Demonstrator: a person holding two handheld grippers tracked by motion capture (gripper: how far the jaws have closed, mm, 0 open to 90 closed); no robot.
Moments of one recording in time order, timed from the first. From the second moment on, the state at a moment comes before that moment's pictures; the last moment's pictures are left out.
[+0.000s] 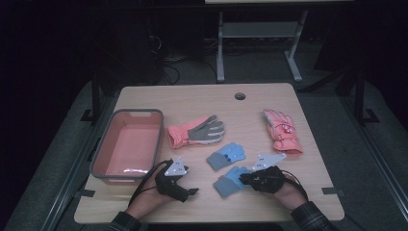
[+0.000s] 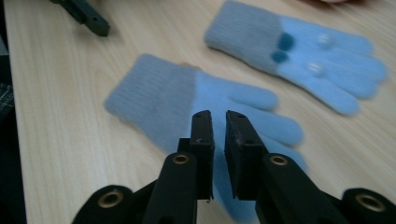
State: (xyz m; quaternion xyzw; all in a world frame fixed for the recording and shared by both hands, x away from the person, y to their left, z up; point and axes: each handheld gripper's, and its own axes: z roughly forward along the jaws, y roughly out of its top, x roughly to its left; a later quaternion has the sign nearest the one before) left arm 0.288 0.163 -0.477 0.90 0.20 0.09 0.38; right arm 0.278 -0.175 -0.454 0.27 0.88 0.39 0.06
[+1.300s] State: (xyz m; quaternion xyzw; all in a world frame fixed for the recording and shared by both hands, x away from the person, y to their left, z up) left arm 0.295 0.150 -0.458 0.89 0.24 0.05 0.38; right arm 0.278 -0.258 -0.482 0.38 0.84 0.37 0.14
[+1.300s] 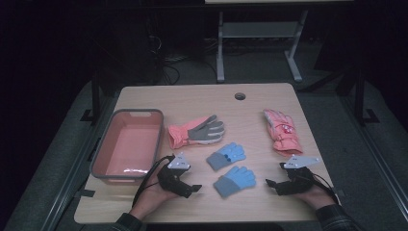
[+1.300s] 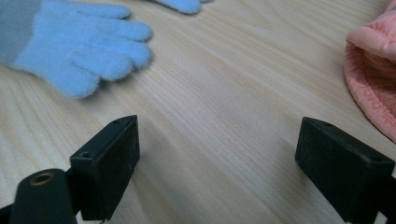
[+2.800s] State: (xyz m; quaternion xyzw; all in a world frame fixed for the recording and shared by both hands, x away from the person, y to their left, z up) left arm 0.378 0.062 -0.455 0.90 0.23 0.04 0.37; right arm 0.279 -0.258 -0.482 0.38 0.84 0.37 0.15
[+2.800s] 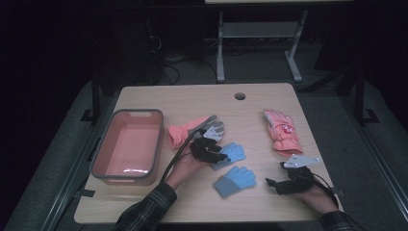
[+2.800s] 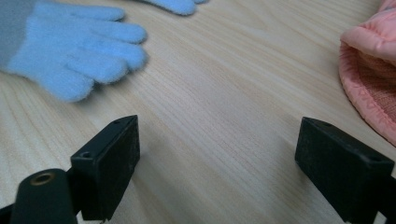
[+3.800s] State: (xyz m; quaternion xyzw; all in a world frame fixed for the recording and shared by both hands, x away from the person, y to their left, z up) left arm 0.360 0.067 -0.434 0.89 0.22 0.01 0.39; right arm 0.279 -0.258 -0.482 0.38 0.84 0.37 0.15
